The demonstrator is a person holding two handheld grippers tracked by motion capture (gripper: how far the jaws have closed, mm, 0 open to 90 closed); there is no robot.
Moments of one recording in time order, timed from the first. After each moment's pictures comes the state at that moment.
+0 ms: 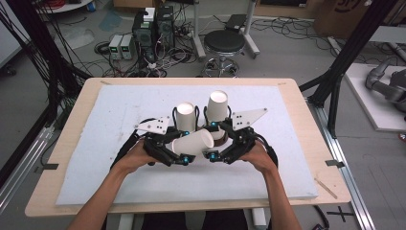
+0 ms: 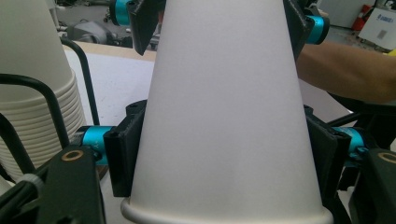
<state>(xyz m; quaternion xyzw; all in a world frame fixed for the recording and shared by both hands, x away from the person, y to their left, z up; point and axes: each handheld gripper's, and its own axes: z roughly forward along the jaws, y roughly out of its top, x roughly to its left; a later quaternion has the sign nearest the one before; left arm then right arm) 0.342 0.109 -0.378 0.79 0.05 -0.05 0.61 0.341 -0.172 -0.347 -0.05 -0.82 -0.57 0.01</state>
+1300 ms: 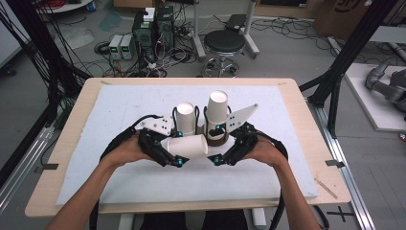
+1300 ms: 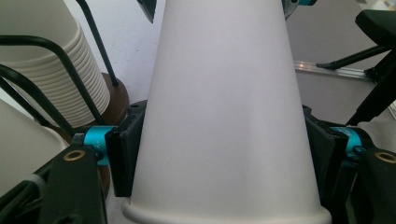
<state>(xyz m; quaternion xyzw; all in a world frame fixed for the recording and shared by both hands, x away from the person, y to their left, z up) 0.336 0.112 -0.345 0.88 0.04 -0.02 0.47 0.341 -0.170 -0.330 -0.05 -0.90 -0.43 0.00</state>
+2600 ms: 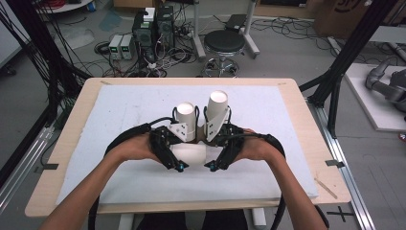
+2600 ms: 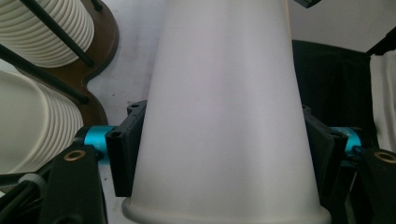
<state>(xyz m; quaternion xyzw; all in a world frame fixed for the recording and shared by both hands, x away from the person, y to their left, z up) 0.337 0.079 -0.343 0.95 0.04 -0.02 0.30 0.339 -0.132 -0.329 0.01 -0.96 -0.27 -0.02</state>
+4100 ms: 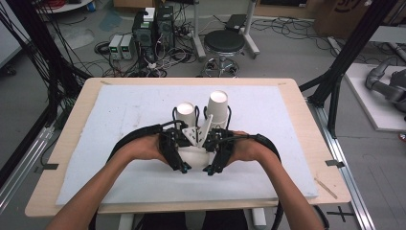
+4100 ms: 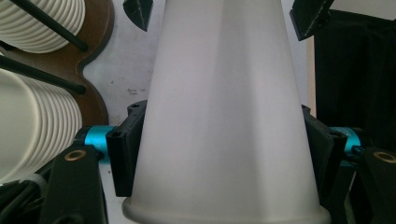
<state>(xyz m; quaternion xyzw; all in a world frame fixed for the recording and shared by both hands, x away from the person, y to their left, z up) 0.339 0.057 -0.348 0.97 0.04 0.00 0.23 0.339 -0.110 -0.347 0.01 -0.98 -0.17 -0.01</state>
